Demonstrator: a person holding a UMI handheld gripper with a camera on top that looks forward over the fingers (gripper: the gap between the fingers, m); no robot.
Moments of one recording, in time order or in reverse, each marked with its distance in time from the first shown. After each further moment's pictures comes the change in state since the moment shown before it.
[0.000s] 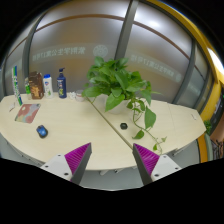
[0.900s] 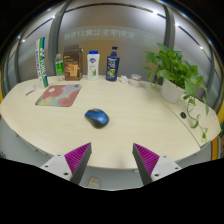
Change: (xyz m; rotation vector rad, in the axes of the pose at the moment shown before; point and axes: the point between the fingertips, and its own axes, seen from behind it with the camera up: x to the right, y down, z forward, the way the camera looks) arm -0.308 0.079 0.052 -0.040 -0.197 -0.057
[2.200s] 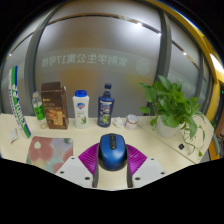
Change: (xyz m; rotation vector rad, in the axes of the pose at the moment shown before) arm -0.029 -0.233 0.070 0.206 0.220 0.129
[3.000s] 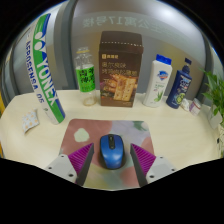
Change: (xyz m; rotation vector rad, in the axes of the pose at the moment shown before) arm -0.276 0.090 0.069 -0.224 -0.296 -0.083
